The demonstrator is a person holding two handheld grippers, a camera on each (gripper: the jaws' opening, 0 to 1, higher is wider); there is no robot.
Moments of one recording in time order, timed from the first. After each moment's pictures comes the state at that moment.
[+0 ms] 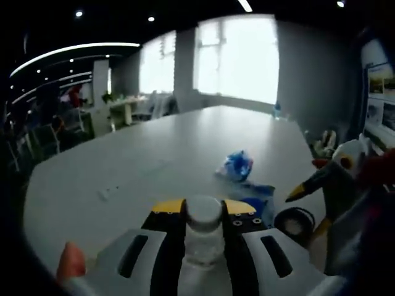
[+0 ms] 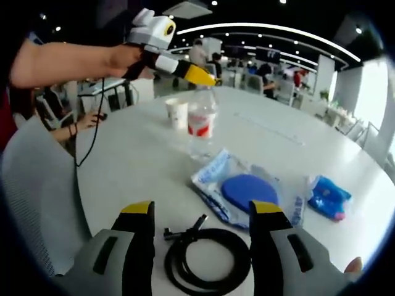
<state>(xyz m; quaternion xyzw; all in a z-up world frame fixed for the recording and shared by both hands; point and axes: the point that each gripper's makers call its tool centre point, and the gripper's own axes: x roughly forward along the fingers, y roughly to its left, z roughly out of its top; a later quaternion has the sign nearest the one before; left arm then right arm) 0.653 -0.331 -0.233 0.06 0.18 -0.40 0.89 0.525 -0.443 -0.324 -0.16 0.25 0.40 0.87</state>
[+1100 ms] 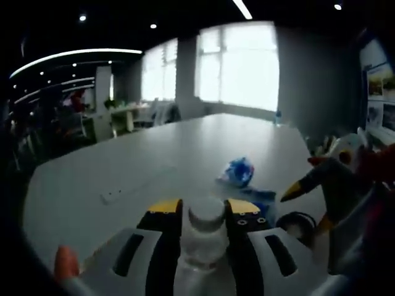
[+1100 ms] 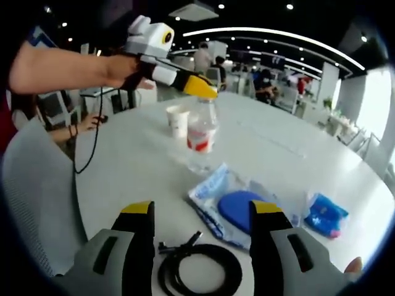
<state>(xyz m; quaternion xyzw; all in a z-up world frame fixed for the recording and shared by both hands) 0.651 -0.326 -0.229 0.04 0.16 -0.39 0.91 0.541 -0.430 -0.306 -0.18 0.23 0.42 0.86</state>
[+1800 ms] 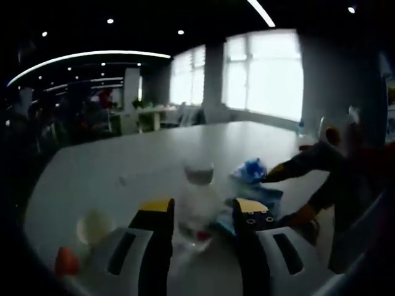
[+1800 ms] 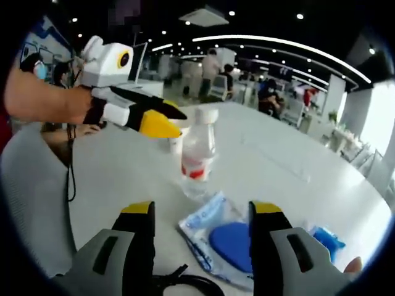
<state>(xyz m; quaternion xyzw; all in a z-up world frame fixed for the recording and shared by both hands) 0.610 -0.300 -0.252 0.01 0.14 -0.29 0.95 0.583 -0.394 -0.286 -0.19 0.19 0.44 0.86</state>
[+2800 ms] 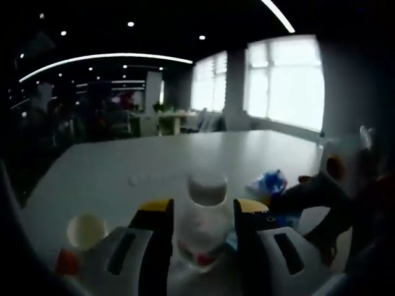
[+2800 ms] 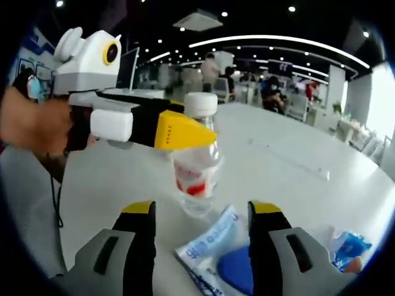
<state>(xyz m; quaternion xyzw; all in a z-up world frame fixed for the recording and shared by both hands) 0.649 -0.316 -0.253 -0.01 0.12 -0.22 0.97 0.612 -0.359 -0.317 -0.14 0.20 0.45 0.86</state>
